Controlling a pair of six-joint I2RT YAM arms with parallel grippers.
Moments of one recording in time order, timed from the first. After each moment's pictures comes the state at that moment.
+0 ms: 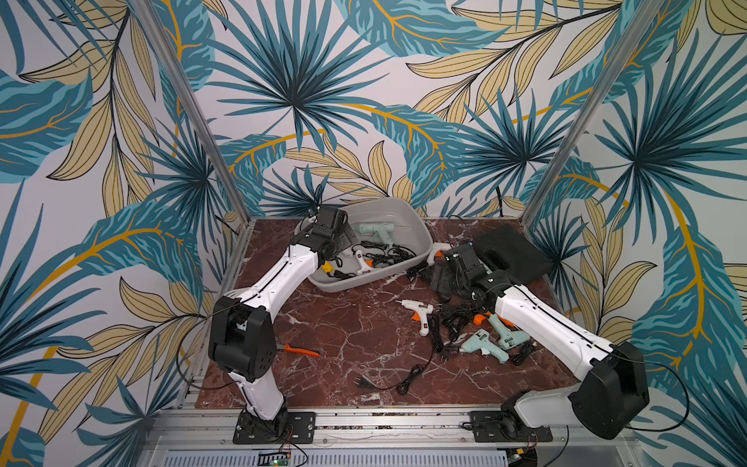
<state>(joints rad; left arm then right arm) -0.37 1.70 1.50 -0.57 -0.22 -0.79 0.48 1.39 1.10 -0.65 0.32 0.61</state>
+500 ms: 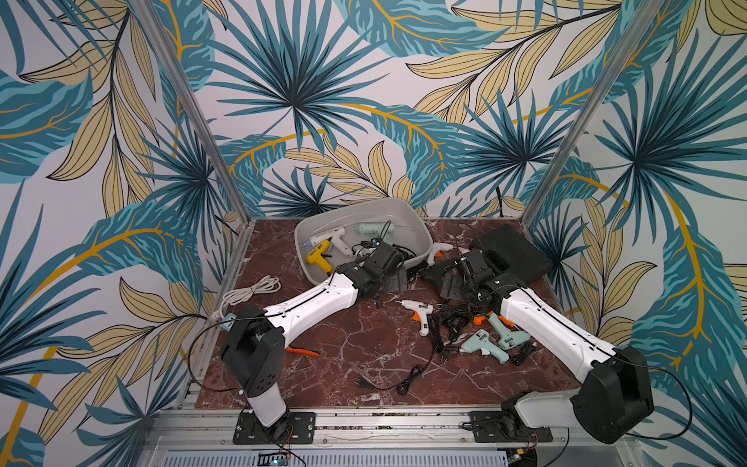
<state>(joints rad) -0.77 1.75 1.40 -0.56 -0.20 -0.72 0.38 1.36 1.05 -0.71 0.31 0.62</state>
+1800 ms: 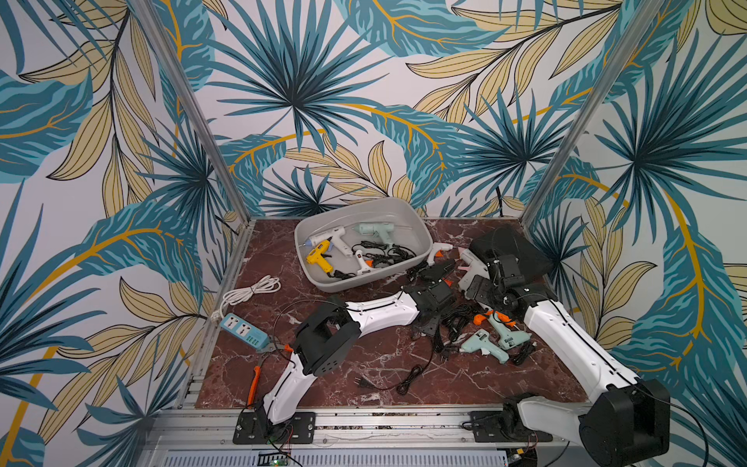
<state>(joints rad) -1.01 2.16 1.67 -0.75 -0.16 -0.58 0.18 1.23 0.95 -0.72 0.29 0.62</state>
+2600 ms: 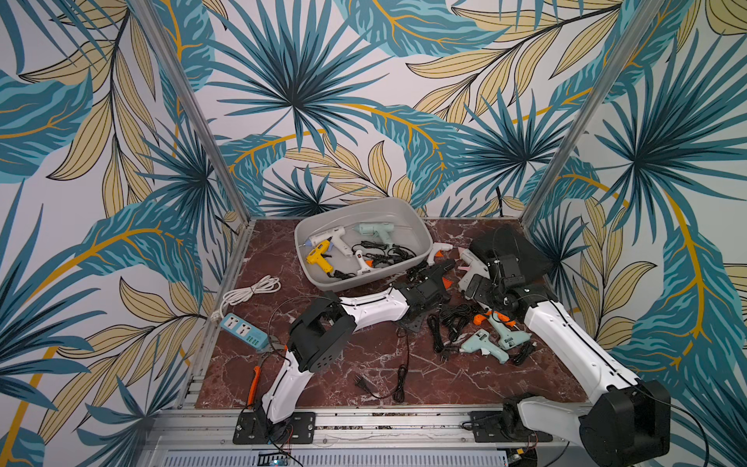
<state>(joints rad) -0.94 2.14 1.58 -0.76 -0.20 -0.51 0.18 1.22 0.94 -0.71 0.25 0.64</state>
